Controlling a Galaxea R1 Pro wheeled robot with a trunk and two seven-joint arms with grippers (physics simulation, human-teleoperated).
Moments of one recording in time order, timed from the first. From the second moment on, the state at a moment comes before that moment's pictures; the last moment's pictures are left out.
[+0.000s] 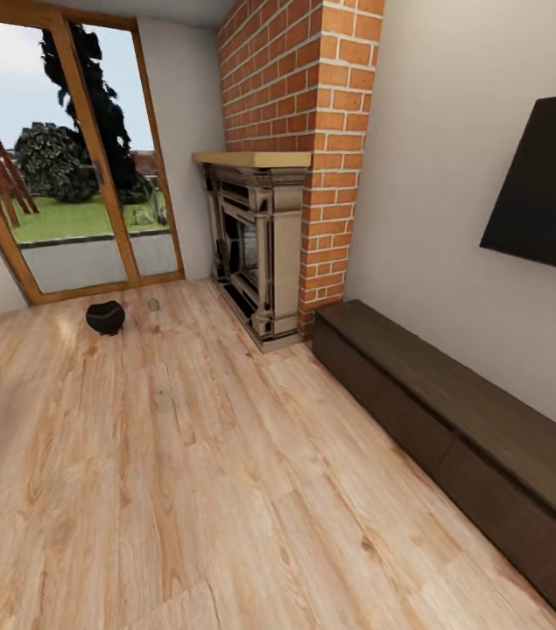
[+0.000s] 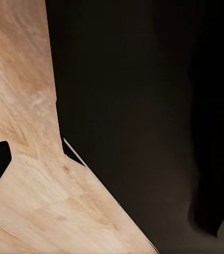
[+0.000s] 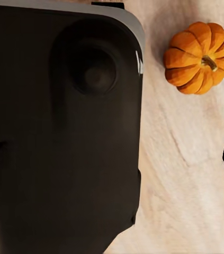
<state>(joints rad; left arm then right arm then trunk) 0.02 0.00 0.01 -0.03 0.00 -0.01 0.00 -0.06 -0.03 0.01 -0.04 0.00 -0.09 -0.01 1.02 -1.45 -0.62</state>
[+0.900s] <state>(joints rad) 0.02 0.00 0.01 -0.03 0.00 -0.01 0.00 -0.06 -0.03 0.01 -0.04 0.00 -0.09 -0.01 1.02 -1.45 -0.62</state>
